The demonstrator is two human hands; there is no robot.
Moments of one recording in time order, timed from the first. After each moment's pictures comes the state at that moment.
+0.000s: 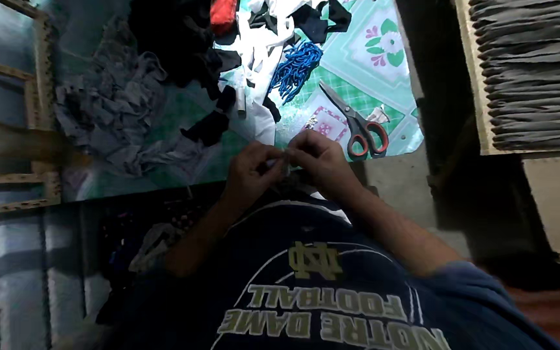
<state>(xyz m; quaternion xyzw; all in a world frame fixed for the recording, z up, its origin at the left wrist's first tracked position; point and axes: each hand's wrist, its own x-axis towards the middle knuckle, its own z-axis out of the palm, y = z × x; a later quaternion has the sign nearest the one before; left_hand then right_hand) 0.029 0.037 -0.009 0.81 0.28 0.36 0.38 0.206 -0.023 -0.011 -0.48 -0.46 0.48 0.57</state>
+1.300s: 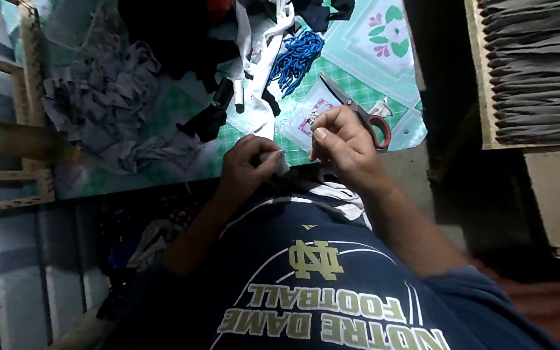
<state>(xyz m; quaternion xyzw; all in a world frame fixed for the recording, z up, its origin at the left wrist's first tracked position) 0.028 0.041 -0.009 0.76 0.30 0.36 0.45 0.234 -0.027 -0.003 -0.47 -0.52 0.44 0.56</state>
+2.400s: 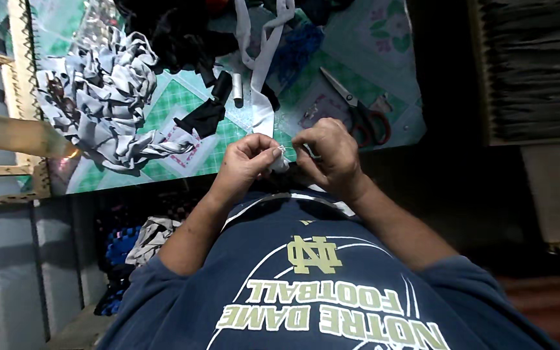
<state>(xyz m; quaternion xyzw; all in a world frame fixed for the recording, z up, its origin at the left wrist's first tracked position) 0.026 0.040 -0.003 0.56 0.32 0.30 0.70 0.218 -0.022 -0.029 -0.47 -0.71 0.02 0.52</state>
